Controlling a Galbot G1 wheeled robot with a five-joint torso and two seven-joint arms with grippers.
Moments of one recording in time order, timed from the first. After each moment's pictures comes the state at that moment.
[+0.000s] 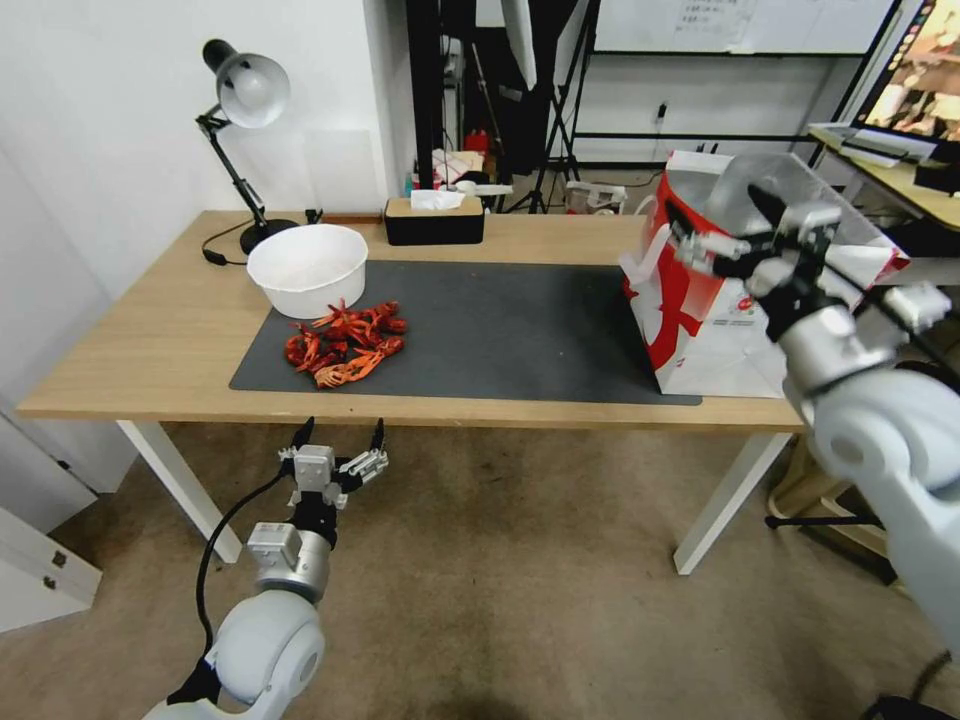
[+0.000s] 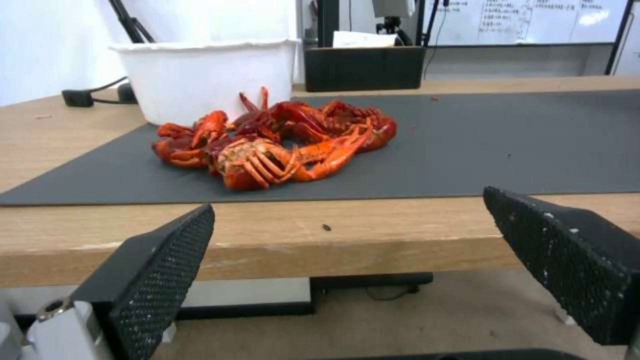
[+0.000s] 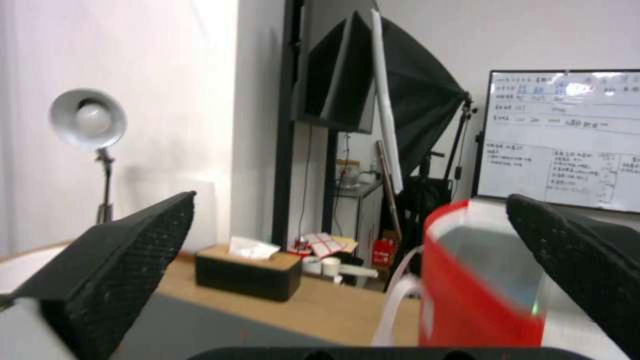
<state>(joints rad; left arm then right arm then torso) 1.45 -1.09 -0.28 -1.98 -0.38 -0.13 -0.33 -1.13 0.80 0.55 2.17 0.74 -0.08 0.07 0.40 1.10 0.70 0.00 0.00</state>
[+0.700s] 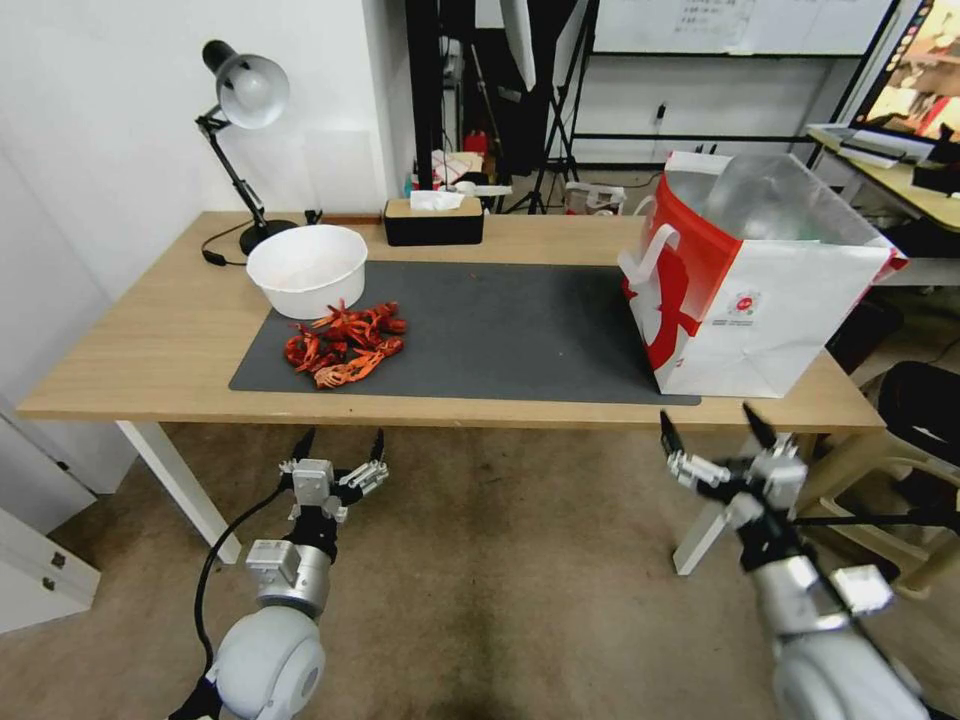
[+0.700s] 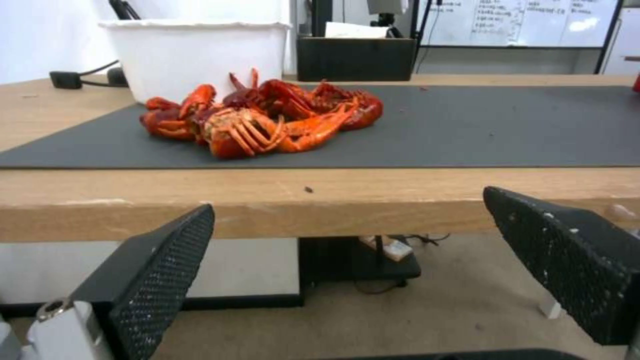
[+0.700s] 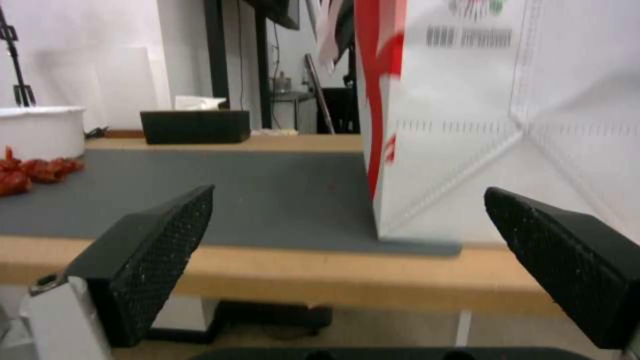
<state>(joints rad) 1.49 -1.12 -0.27 -1.95 -0.37 -0.17 -0.29 -1.71 1.23 0.59 2.06 0.33 0.30 0.01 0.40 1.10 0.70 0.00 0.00</state>
